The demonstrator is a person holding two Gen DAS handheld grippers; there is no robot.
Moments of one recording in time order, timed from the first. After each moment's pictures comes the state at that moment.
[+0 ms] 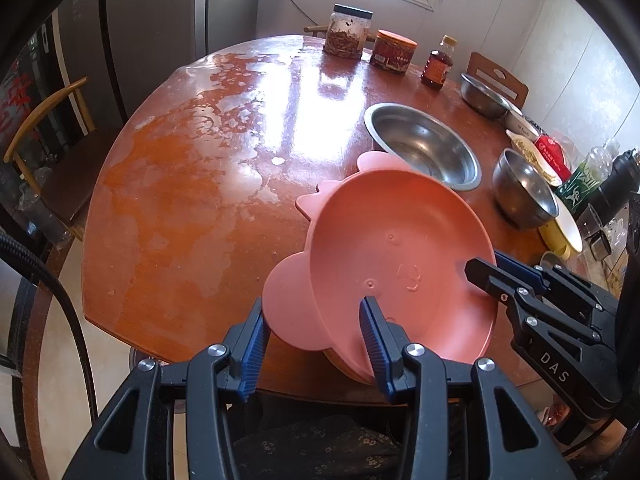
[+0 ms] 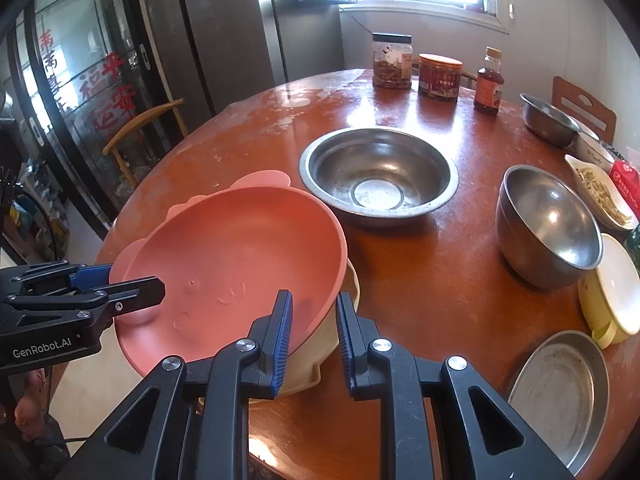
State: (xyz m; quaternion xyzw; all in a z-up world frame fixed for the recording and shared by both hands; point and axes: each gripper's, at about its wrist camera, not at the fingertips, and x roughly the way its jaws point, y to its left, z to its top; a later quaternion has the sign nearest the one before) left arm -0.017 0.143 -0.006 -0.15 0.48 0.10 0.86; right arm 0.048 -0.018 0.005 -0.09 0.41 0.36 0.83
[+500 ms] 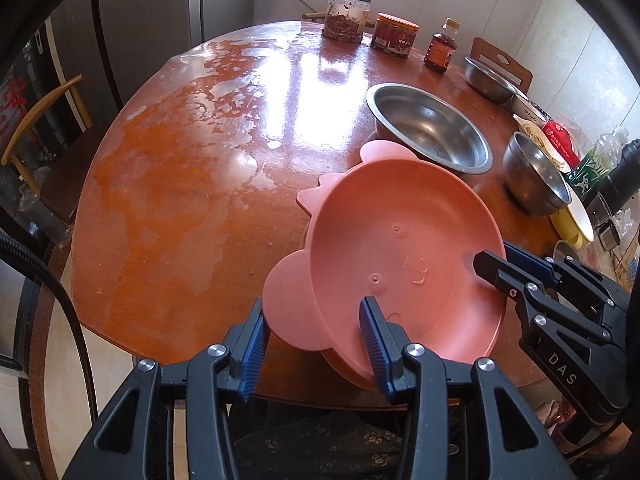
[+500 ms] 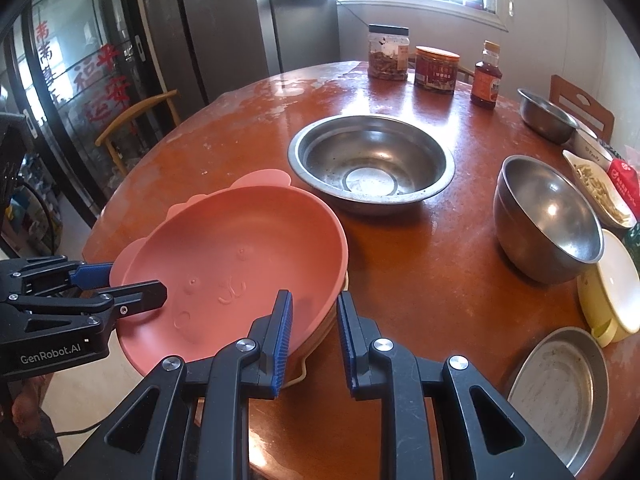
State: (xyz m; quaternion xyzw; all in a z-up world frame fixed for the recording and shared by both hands) left arm -0.005 0.143 -0.020 -0.14 0.50 0.10 0.85; right arm 0.047 -0.016 -0.004 -0.10 0.41 0.35 0.83
